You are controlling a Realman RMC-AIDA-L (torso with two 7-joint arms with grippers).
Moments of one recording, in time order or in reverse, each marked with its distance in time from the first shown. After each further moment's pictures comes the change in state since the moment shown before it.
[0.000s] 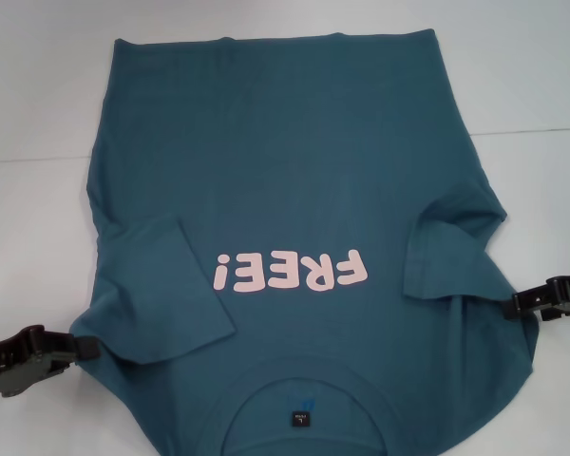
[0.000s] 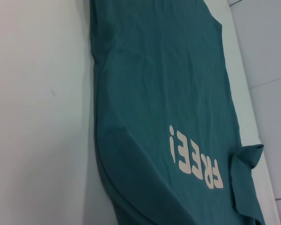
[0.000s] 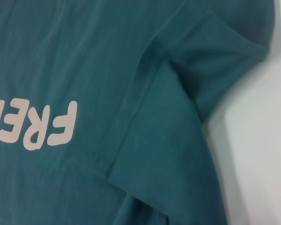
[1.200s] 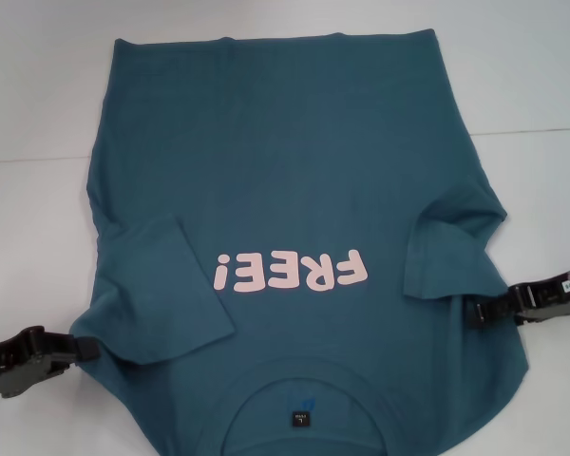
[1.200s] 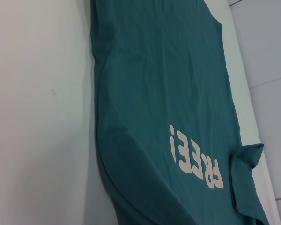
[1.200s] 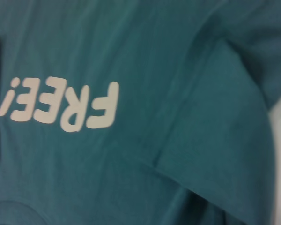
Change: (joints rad) left arm 0.001 0.000 0.000 -0.001 0.000 0.000 0.003; right arm 0.051 0.025 -0.032 0.039 0.005 -0.019 0.002
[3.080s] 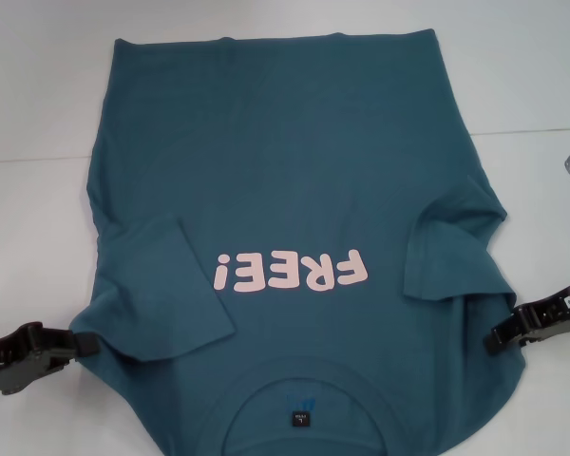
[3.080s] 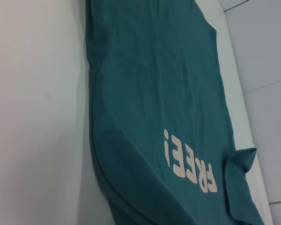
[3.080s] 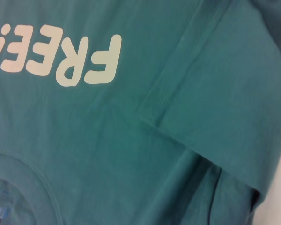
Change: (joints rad) left arm 0.002 -0.001 -0.014 -0.002 -0.012 0.008 0.003; right arm 0.031 0.000 -0.071 -0.015 -0.083 -0.064 0.039
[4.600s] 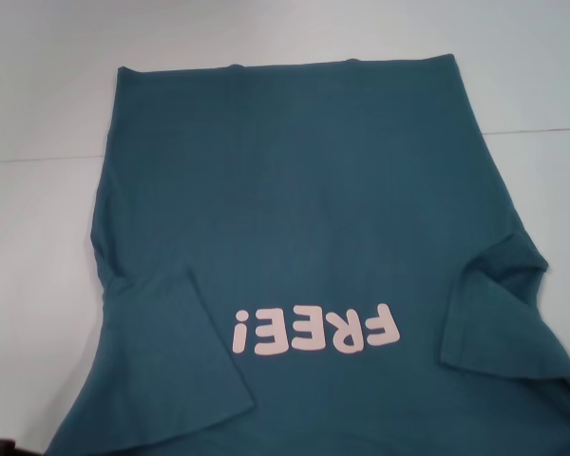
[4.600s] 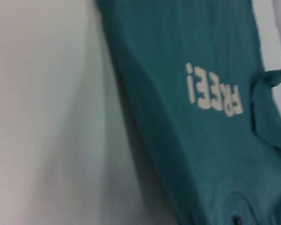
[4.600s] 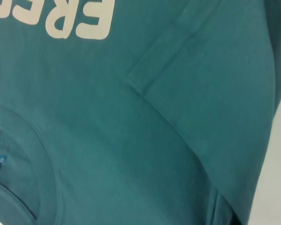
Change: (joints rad) left arm 0.042 0.004 0.066 0.201 0.224 0.316 -0.001; right arm -0.096 0.052 -0.001 -0.368 -0.188 -0.420 -0.008
